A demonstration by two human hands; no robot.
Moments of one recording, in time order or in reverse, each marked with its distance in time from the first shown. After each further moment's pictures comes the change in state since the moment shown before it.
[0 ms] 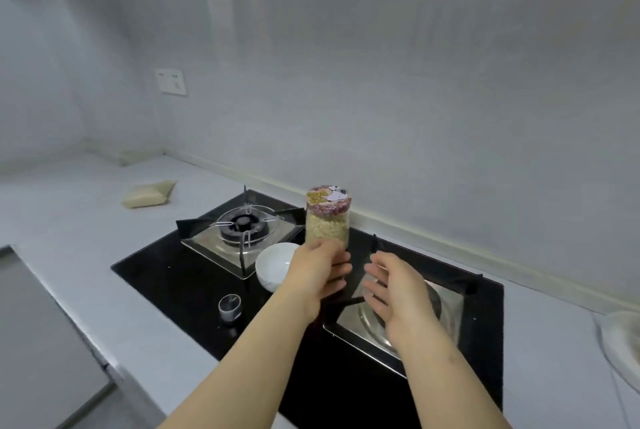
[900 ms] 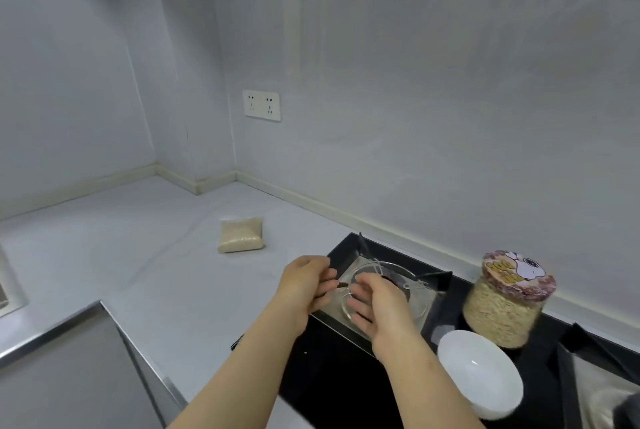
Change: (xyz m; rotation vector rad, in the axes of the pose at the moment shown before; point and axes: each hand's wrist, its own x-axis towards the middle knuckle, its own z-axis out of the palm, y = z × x) left_hand 0.160 0.110 -0.308 0.012 0.122 0.013; right_hand 0.083 0.079 0.347 -0.052 -0.078 0.072
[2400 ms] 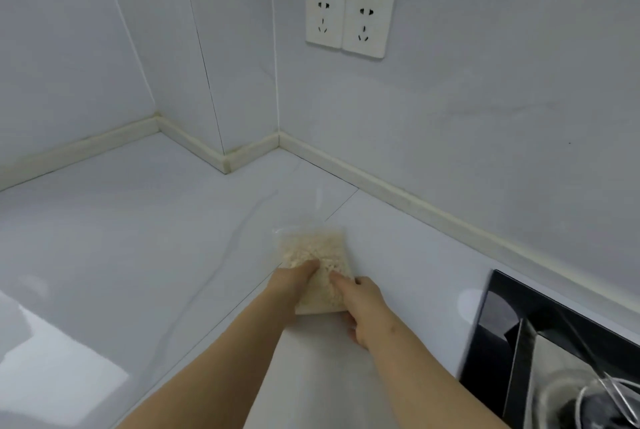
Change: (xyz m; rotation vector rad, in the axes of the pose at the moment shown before) left_hand 0.366 0.013 -0.203 0.107 0.175 -0.383; right_hand 0.300 0.069 0.276 -0.417 0.011 0.235
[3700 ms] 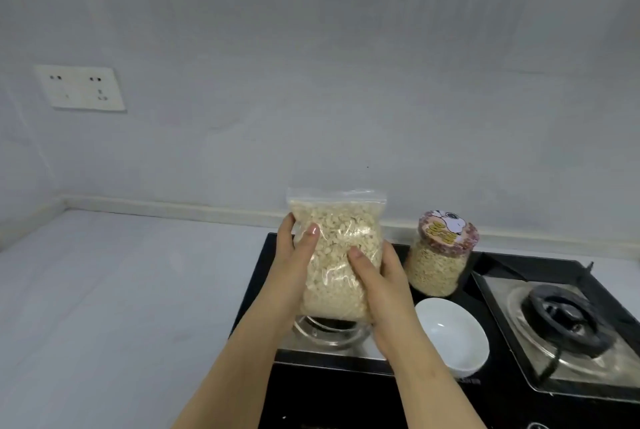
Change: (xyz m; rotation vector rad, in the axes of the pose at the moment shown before) left_hand -0.289 -0.076 0.181 0.009 -0.809 0.589; right_hand -0.251 0.092 -0.264 0.529 0.336 -0.753
